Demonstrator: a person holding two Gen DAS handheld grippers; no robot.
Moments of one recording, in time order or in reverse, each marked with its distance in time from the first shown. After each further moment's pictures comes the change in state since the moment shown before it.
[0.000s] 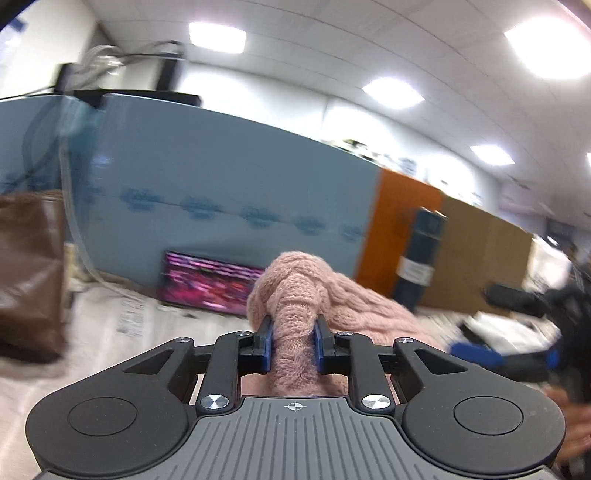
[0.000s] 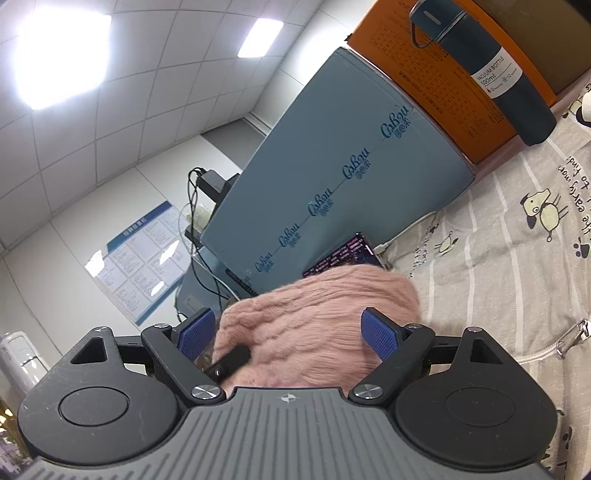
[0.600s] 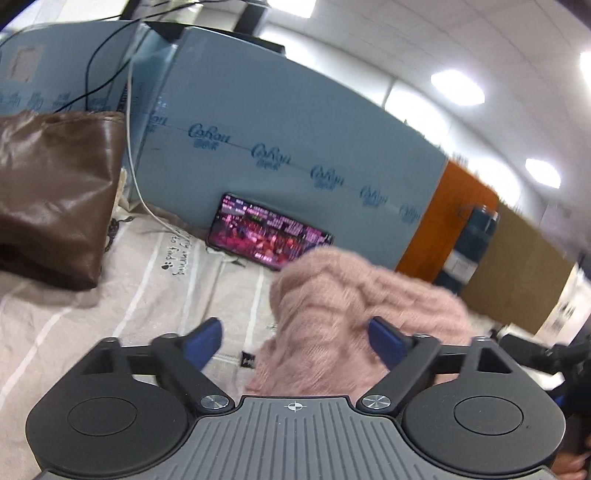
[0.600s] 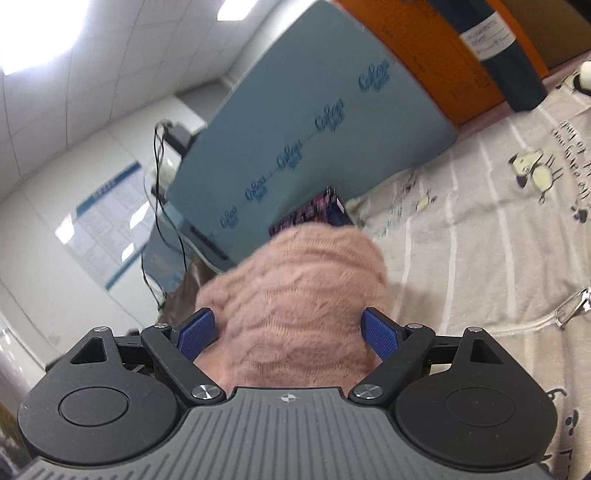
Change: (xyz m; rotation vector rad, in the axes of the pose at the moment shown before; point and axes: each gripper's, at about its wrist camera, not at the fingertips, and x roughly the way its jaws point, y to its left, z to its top) left arm 0.006 0.032 -0.009 -0.218 0.099 0.047; right arm 0.019 -0.007 -0.013 -0.020 0.095 -0.120
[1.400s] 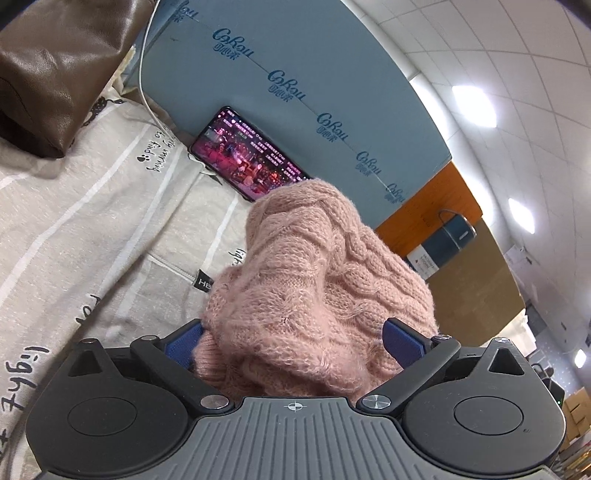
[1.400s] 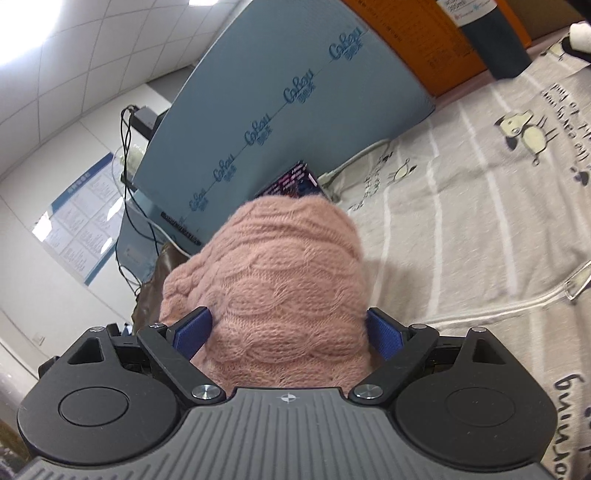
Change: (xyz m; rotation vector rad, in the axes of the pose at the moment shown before) left arm 0.029 0.019 -0.021 -0.286 0.172 -0.165; right arm 0.027 -0.009 -0.007 0.034 0.096 -0.079
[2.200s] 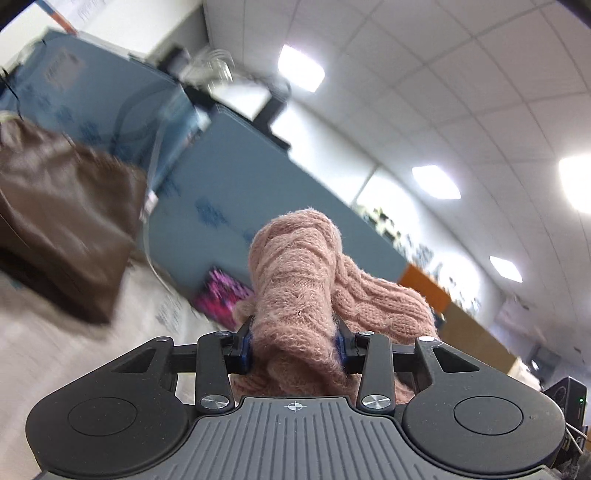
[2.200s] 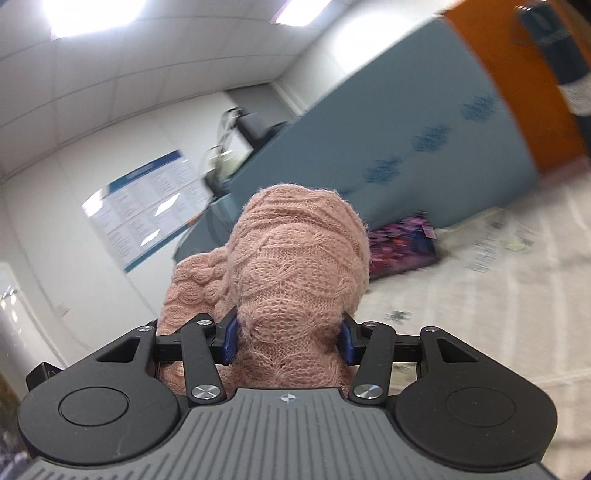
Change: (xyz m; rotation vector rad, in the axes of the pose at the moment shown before) left arm -0.105 -0.007 0.018 0.165 -0.435 -0.009; right arm 0.008 0.102 -0.004 -0.233 -0.105 0.166
